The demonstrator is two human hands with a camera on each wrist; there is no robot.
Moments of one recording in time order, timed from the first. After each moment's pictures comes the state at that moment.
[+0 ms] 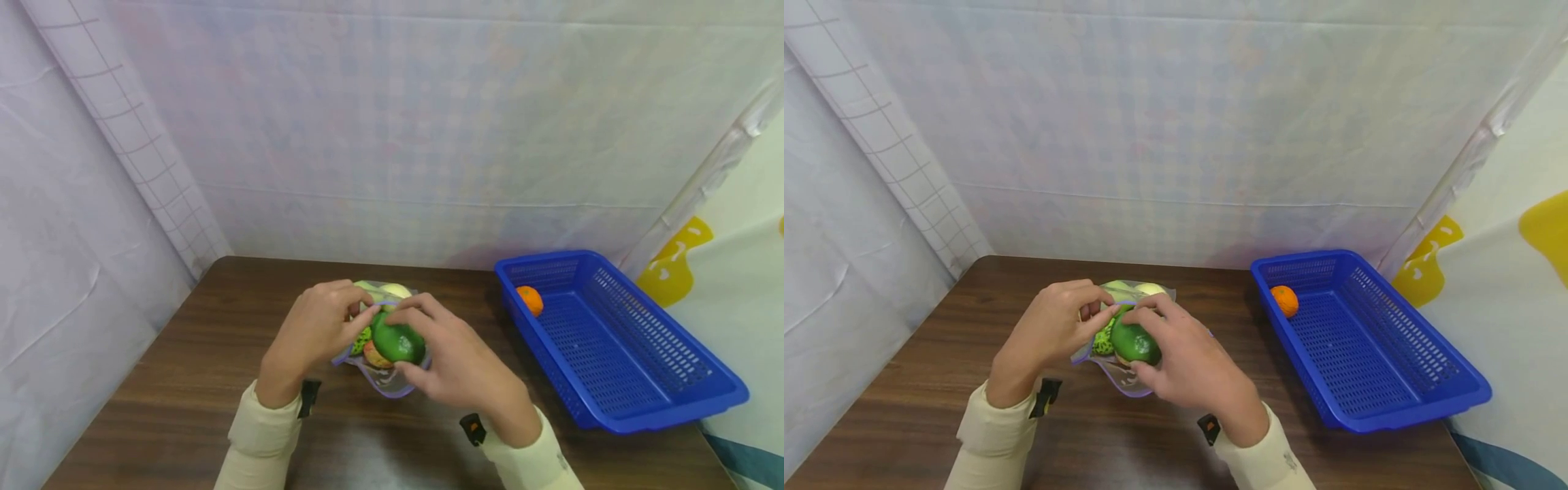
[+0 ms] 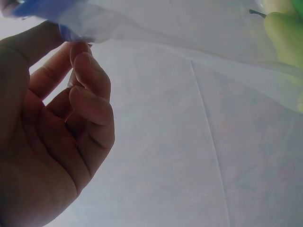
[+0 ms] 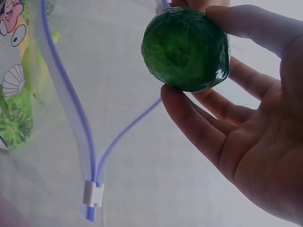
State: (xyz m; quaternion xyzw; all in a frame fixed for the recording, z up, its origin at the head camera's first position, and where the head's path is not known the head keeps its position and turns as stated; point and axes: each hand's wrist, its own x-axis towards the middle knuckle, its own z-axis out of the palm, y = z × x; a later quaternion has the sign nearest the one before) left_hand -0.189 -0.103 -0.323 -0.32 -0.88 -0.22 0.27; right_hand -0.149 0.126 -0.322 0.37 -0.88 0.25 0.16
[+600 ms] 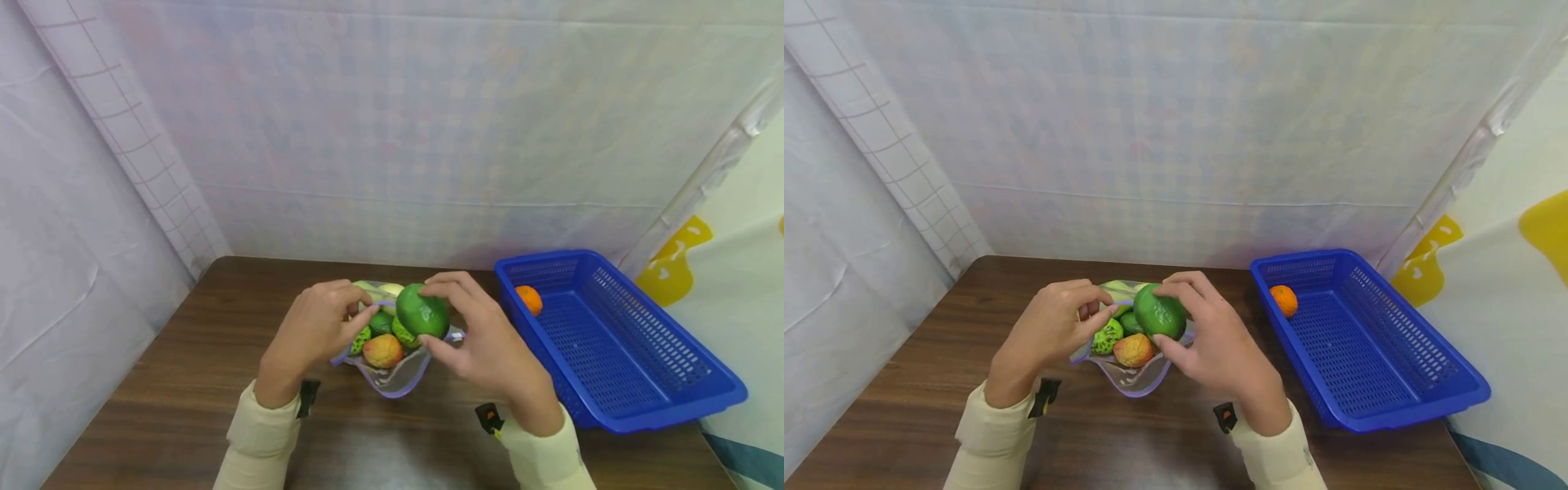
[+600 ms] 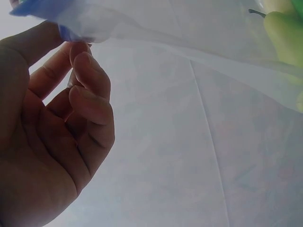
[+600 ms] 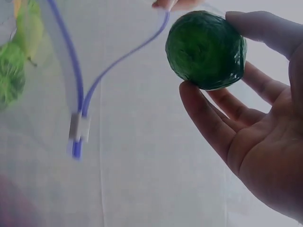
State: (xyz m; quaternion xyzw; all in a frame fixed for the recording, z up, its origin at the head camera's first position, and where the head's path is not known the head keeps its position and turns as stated) left_hand -0.191 -0.102 -0.324 -0.31 -0.88 -0.22 0.28; right_hand -0.160 0.158 -0.312 0.36 -0.84 0.34 0.22
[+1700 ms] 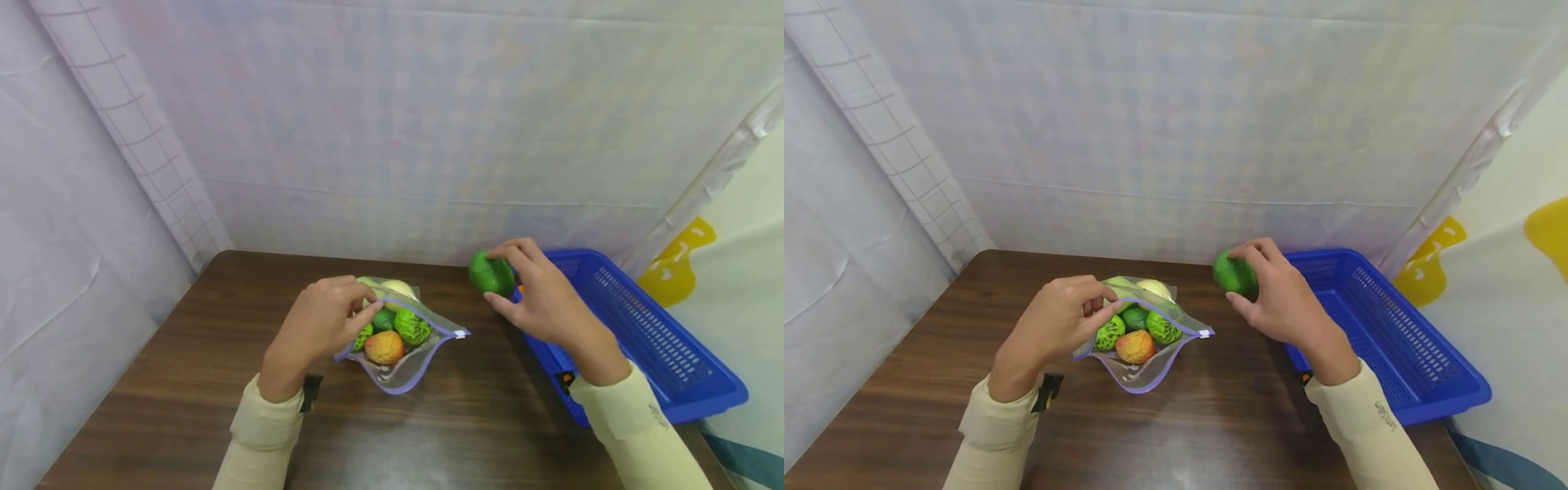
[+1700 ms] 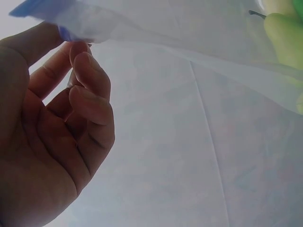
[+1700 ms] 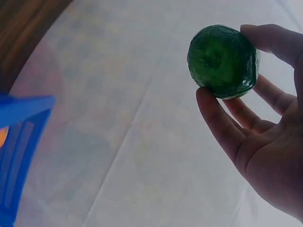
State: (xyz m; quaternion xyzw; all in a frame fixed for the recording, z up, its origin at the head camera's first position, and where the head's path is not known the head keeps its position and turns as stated) left_hand -0.189 -0.101 -0.320 -0.30 -0.89 -0.22 0.25; right_hand -0.206 0.238 -0.295 0.27 -0.92 0.17 0.23
